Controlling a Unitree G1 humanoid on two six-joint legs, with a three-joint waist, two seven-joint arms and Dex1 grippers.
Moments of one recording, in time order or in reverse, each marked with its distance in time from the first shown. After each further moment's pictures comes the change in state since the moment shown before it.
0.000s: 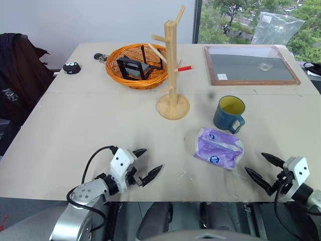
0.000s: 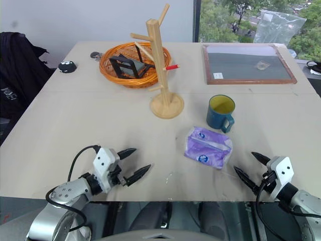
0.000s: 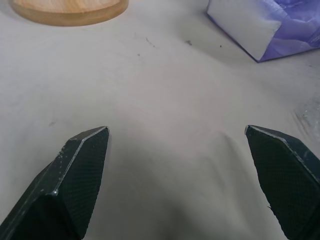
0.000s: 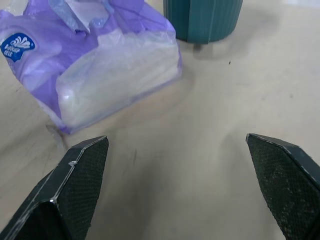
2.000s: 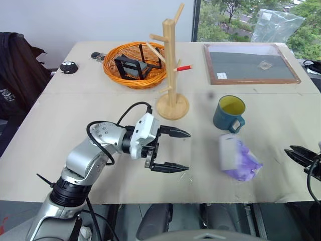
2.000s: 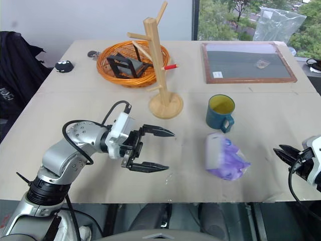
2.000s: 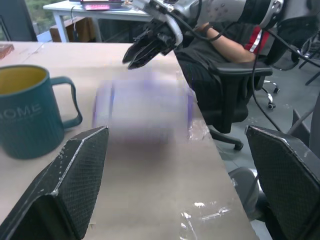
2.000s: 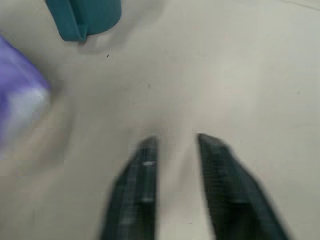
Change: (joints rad) left arm -0.627 0.130 -0.179 0.055 -0.280 0.169 -0.534; right arm -0.049 -0.226 -0.347 0.008 0.108 0.419 0.012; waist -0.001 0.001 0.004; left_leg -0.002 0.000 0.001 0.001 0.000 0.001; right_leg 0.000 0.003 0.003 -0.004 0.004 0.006
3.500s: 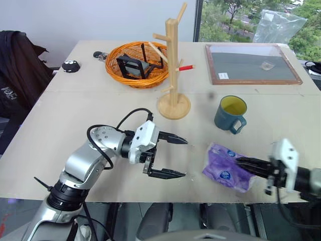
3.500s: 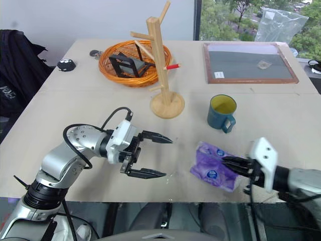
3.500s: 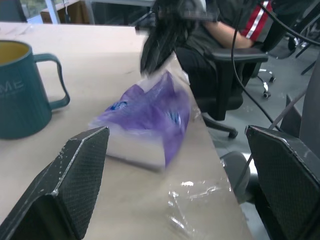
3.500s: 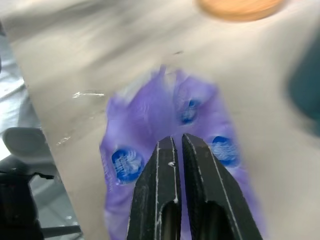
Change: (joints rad) left arm 0.012 0.012 -0.017 -0.005 0.029 -0.009 -0.023; right arm 0.000 -0.110 0.099 -0.499 0.215 0.238 0.039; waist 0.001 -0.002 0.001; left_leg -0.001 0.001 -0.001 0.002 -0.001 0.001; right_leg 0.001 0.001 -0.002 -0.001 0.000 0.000
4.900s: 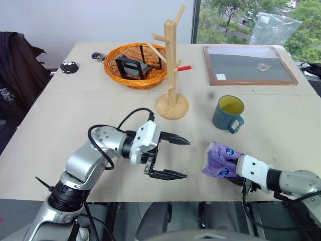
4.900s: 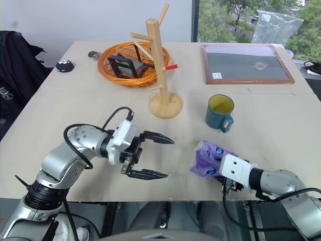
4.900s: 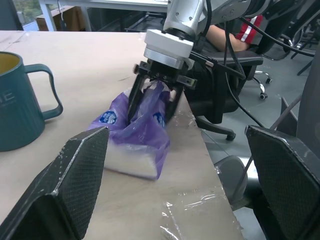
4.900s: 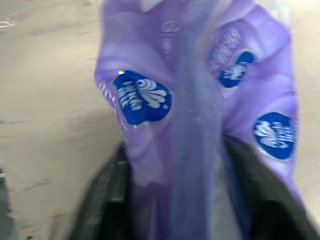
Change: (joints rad) left arm 0.003 0.006 0.001 -0.027 0.001 0.024 0.007; right arm -0.156 -0.034 0.630 0.108 -0.632 -0.248 -0.102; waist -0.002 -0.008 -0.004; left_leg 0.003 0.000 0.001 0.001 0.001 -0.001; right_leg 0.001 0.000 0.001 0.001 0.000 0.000
